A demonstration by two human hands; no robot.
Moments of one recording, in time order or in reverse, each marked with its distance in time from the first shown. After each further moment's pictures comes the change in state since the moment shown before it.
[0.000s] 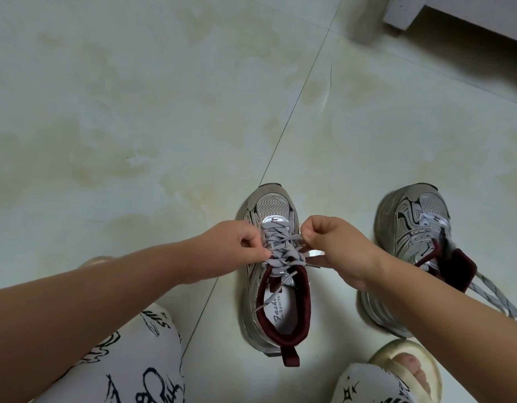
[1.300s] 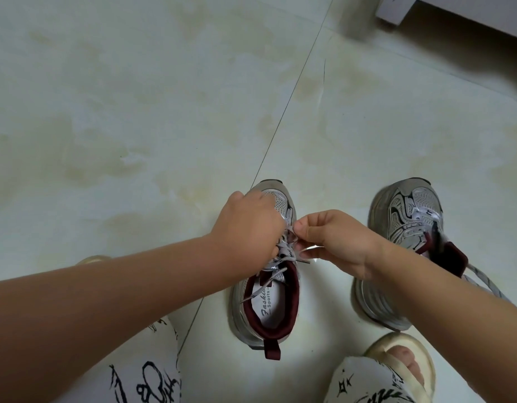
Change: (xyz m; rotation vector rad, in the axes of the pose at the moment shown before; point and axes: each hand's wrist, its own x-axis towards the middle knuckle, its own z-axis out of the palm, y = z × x) left_hand 0.007 0.056 0.017 1.161 0.217 0.178; right_hand 0.001 -0.004 -0.010 0.084 -0.078 0.050
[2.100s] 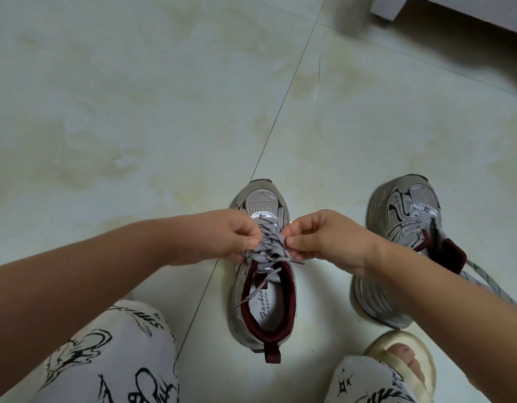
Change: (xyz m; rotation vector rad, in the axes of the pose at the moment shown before) left_hand -0.013 -0.043 0.012 -1.225 -0.456 -0.084; right_hand 0.004 0.004 -0.004 -0.095 -0.121 -0.080
